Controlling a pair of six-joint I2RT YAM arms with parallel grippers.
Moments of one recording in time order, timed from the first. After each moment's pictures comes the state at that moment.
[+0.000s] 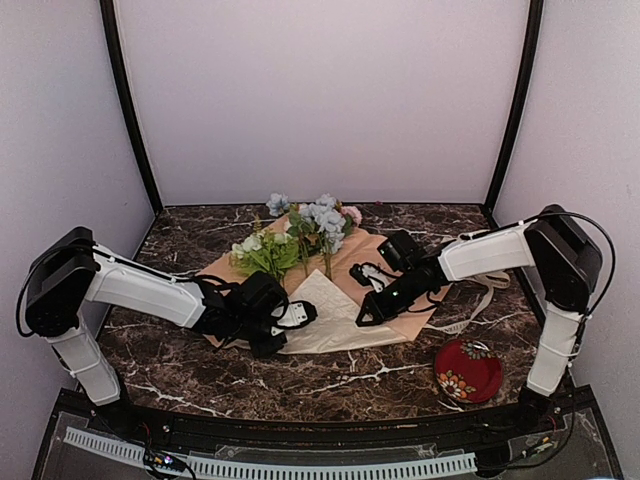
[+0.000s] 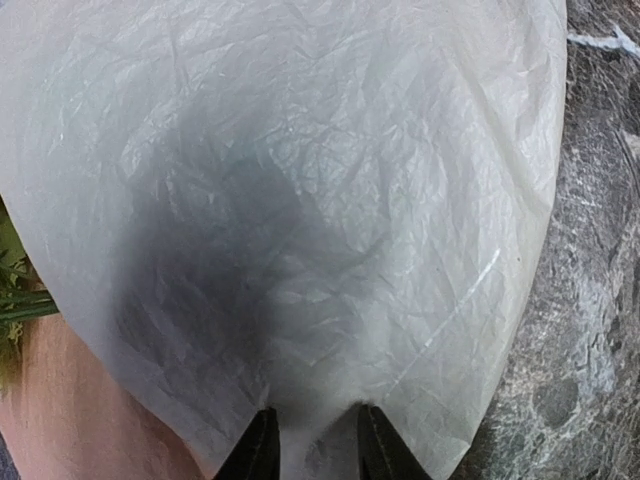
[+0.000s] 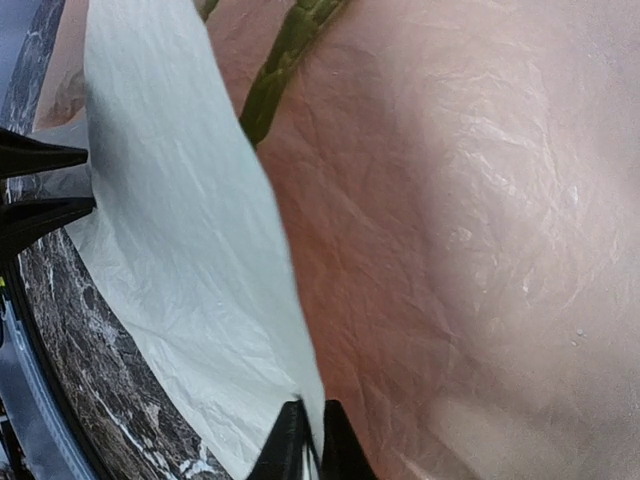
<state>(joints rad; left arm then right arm) -0.96 1.70 0.85 -0.18 -0.16 0.34 0.70 1.86 1.07 -0.31 -0.46 0.19</state>
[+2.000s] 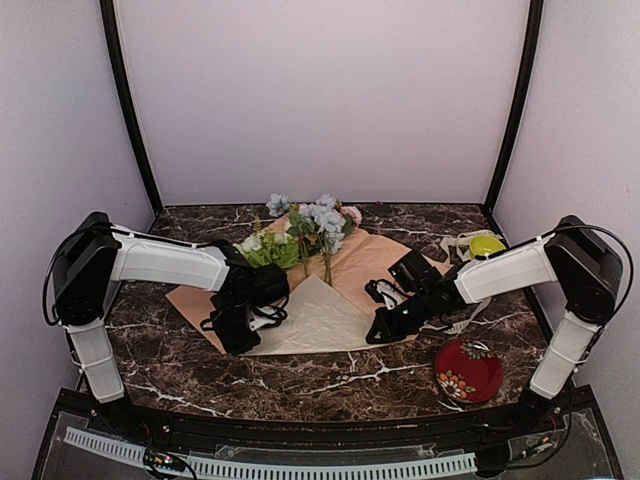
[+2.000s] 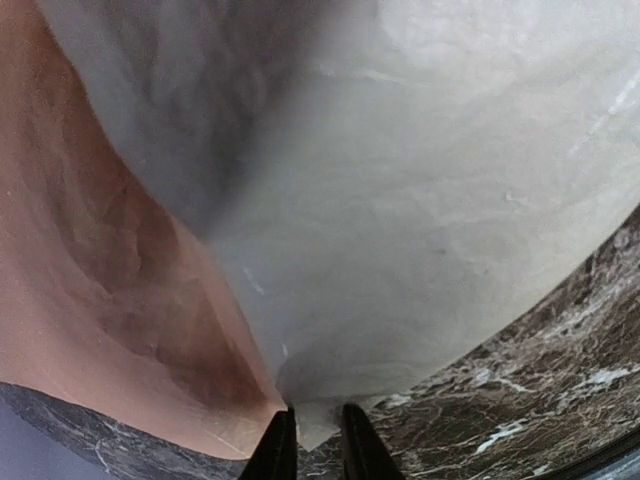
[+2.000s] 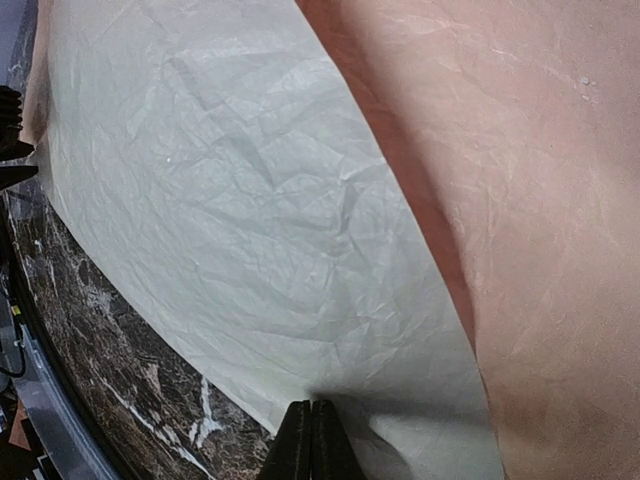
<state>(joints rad) -0.87 1.84 1.18 -1.05 -0.15 0.01 0.75 1.72 0.84 -0.19 -0.39 0.44</state>
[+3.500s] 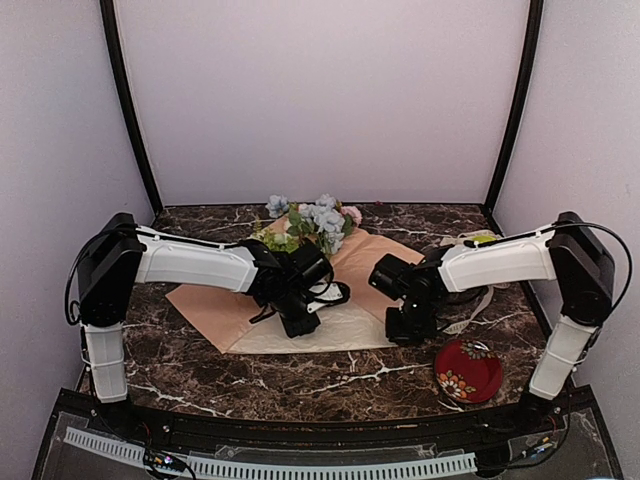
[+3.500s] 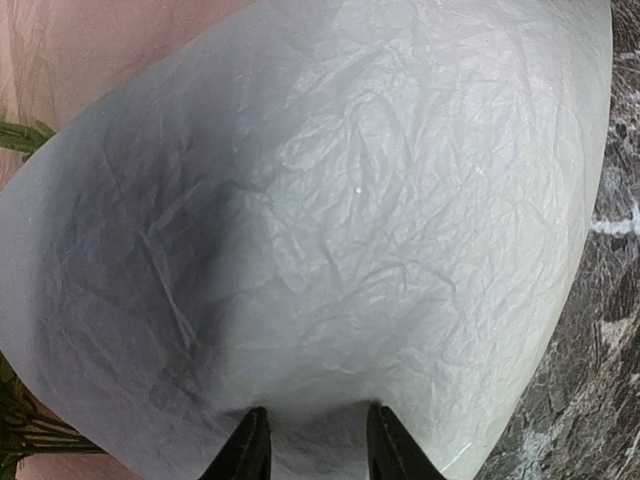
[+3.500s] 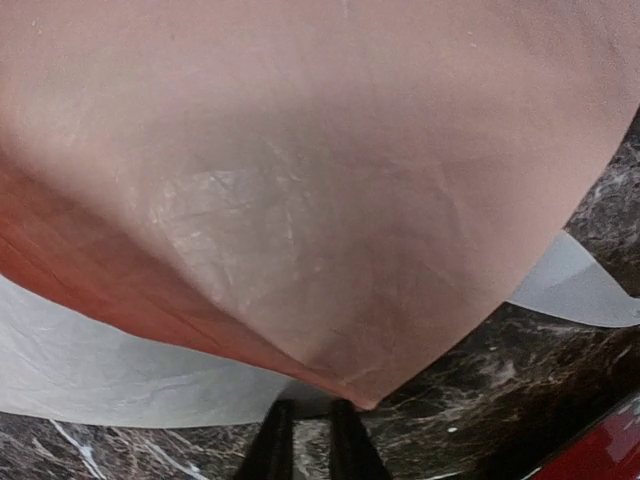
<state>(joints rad) -0.96 1.98 1.38 -0.60 -0.09 0.26 0.87 1.76 1.06 -0.78 0.09 0.95</state>
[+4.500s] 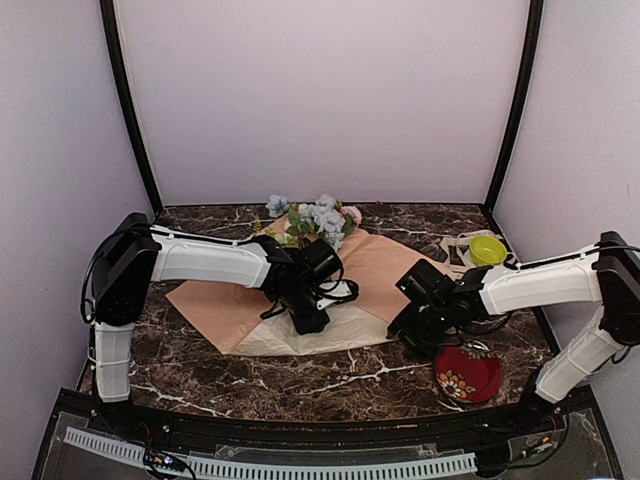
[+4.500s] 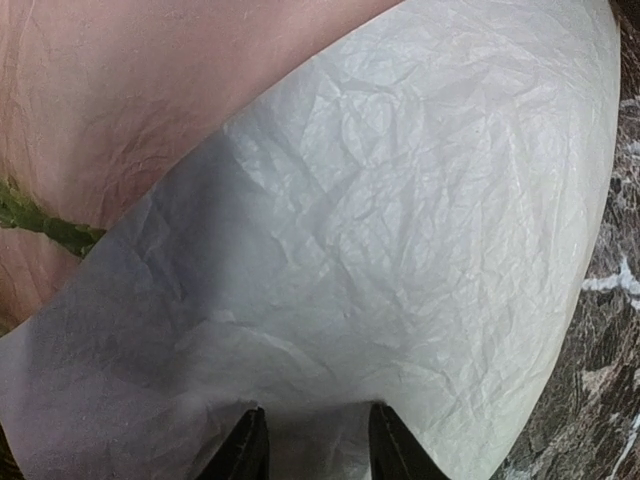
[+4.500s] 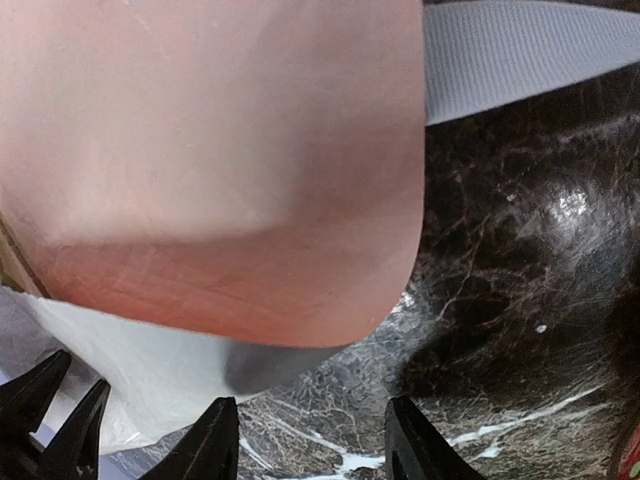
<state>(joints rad) -0.96 2.06 1.49 -0.65 -0.06 0.24 0.87 1.49 0.77 -0.43 -0.02 1.59</state>
